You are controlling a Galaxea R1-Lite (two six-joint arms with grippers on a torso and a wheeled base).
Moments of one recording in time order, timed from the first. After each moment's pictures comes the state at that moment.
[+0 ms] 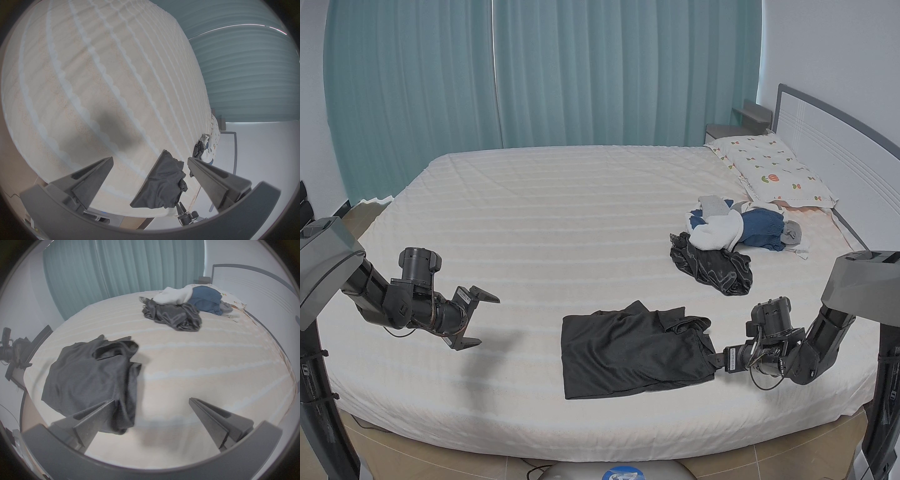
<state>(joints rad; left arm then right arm) -0.01 2.14 -0.98 -0.34 -0.42 -1.05 0.28 2.25 -0.65 -0.82 -0.11 0.19</state>
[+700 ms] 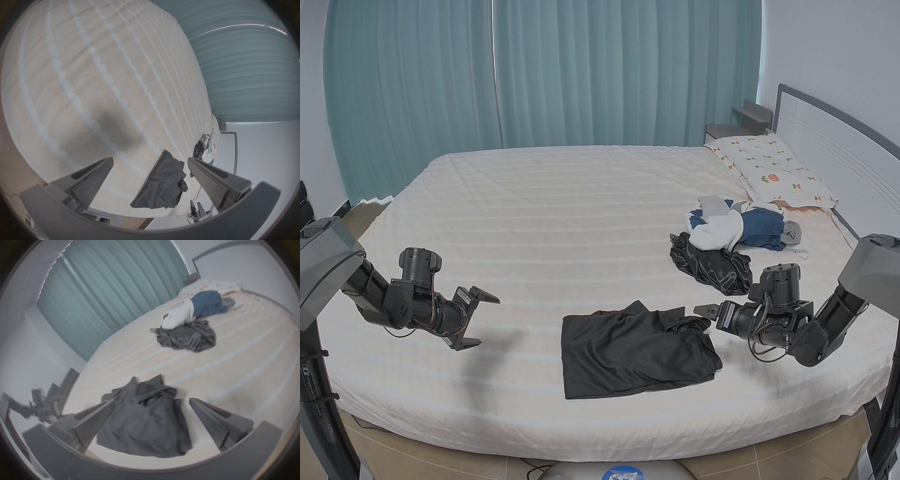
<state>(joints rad) -0.01 2.14 -0.98 -0.34 -0.42 -1.05 0.29 2.14 -0.74 -0.87 0.08 0.55</state>
